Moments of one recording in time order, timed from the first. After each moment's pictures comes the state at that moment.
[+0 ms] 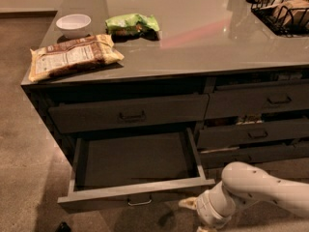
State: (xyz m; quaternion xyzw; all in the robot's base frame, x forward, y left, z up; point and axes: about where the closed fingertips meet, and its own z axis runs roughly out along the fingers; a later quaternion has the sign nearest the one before) arm 0.325 -0.125 0.496 -0.71 0.64 0.24 0.14
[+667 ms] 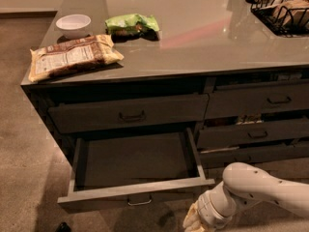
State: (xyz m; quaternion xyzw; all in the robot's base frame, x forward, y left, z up) arm 0.324 -0.125 0.494 -0.71 0.64 0.24 0.14
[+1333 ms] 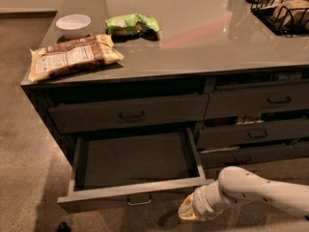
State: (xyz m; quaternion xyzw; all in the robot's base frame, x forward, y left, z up) arm 0.378 -0.123 0.442 -0.69 0.66 0.21 0.20
